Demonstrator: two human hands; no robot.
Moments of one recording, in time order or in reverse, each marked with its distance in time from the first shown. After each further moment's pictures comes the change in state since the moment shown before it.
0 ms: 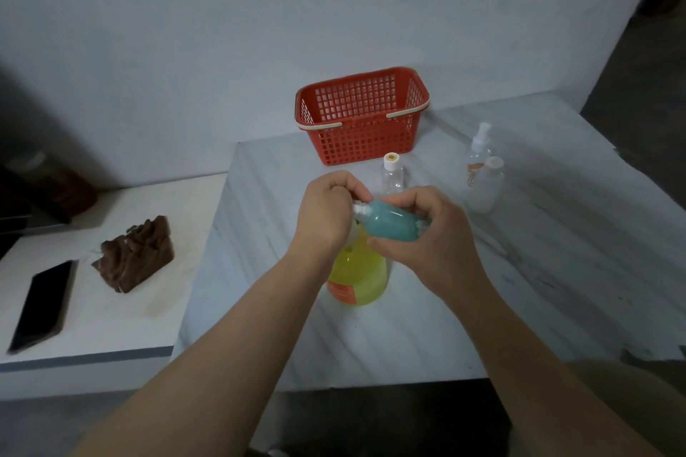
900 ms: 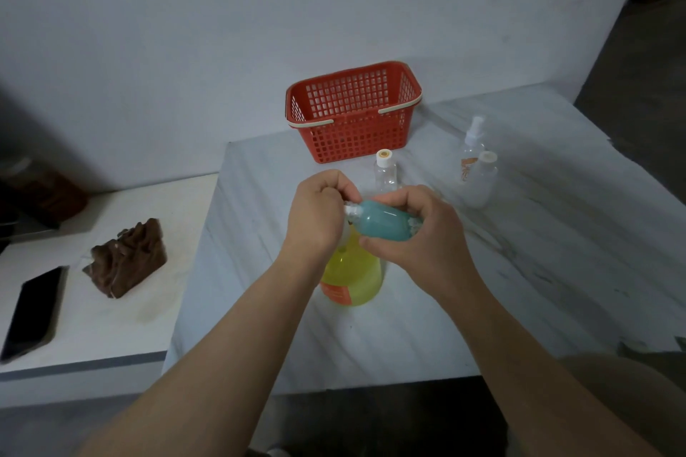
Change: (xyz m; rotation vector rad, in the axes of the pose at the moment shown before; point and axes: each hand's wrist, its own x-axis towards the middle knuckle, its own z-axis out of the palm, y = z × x) left_hand 0.002 -0.003 0.001 0.032 0.007 0.028; right_hand 0.001 0.005 0.002 -0.003 0.001 0.029
